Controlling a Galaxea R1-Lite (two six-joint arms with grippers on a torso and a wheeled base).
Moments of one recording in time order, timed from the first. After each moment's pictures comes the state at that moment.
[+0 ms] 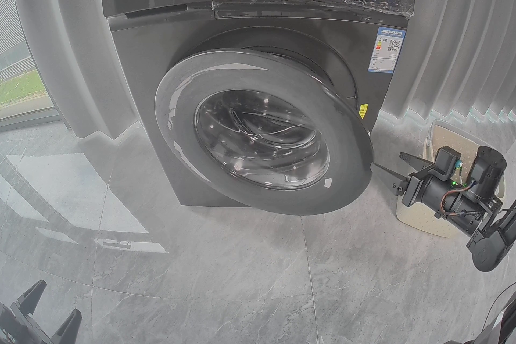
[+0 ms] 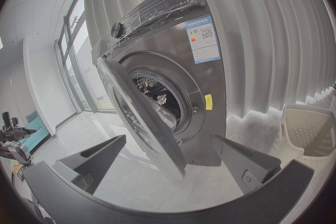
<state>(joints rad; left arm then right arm) -0.11 0.09 -0.02 -0.07 -0.15 -0.16 0.25 1.79 -0.36 -1.41 0.26 0.13</state>
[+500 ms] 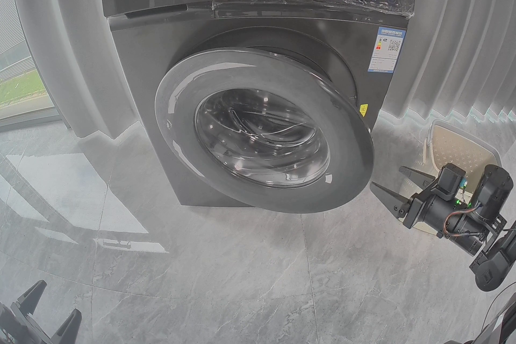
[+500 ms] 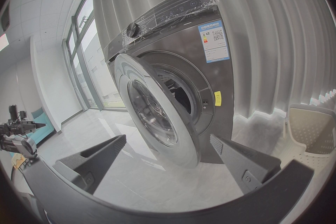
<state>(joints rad) -0.11 0.09 -0.02 -0.07 -0.15 -0.16 0.31 1.77 -0.21 -1.55 0.25 0.12</state>
